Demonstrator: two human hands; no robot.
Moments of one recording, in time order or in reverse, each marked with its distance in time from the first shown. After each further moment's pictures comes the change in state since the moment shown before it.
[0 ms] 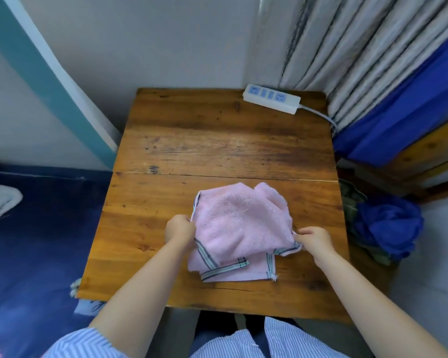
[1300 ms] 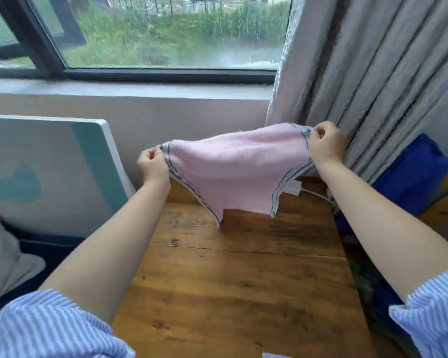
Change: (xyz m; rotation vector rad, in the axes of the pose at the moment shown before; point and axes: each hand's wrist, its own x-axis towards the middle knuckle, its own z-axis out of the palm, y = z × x) left_hand -0.006 0.144 -0.243 -1.151 0.610 0.415; right_hand -0.056 -0.298 -0.126 0.158 0.698 -0.910
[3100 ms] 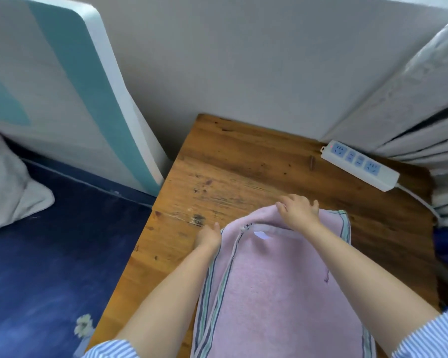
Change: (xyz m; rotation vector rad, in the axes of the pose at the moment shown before) left_hand 0.014 -0.264 -0.003 0.967 -0.529 -0.745; right_hand -0.102 0.110 0.269 -0.702 -1.083 -0.154
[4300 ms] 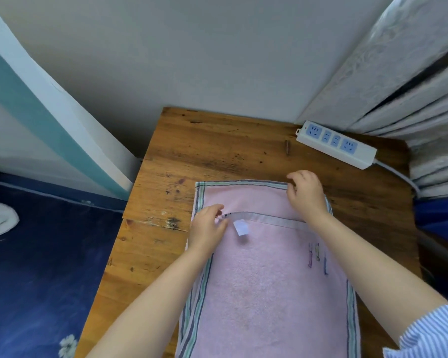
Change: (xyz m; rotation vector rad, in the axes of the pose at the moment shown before) left_hand -0.003 0.026 0.027 0.153 0.198 0.705; right_hand -0.001 0.060 -0.009 0.283 0.450 -0.088
